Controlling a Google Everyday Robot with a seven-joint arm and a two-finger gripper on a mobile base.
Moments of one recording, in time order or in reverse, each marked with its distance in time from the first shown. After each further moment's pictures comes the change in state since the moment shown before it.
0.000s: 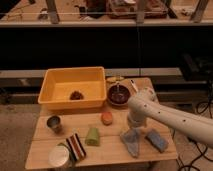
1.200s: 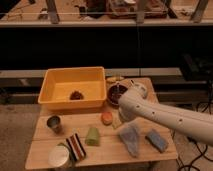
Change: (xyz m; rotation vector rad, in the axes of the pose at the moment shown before) arm 0.055 -0.052 -0.067 -0.102 0.216 -0.131
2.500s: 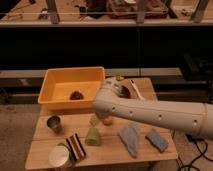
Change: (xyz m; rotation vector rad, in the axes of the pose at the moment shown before) arm 0.060 -0.104 -0.041 0.006 0.127 -0.207
